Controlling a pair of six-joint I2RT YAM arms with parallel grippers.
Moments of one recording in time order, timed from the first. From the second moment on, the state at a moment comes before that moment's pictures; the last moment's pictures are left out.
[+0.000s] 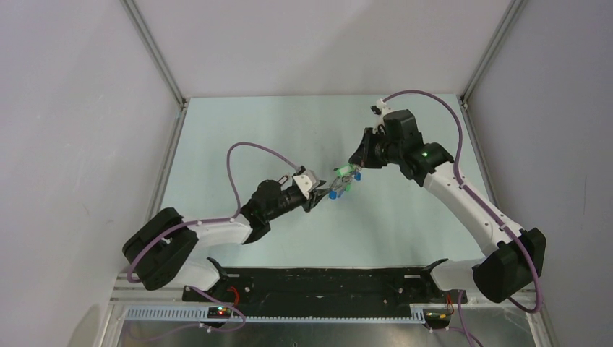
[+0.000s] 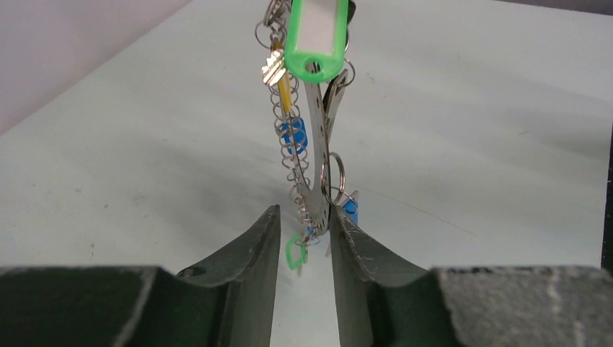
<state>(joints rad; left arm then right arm) -0.81 1.39 0.47 0.85 0.22 0.11 0.49 1.31 1.24 -0.56 -0.23 0.49</state>
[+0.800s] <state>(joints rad) -0.84 1.39 0.47 0.86 0.15 0.15 0.55 1.27 1.24 -0.52 -0.26 0.57</state>
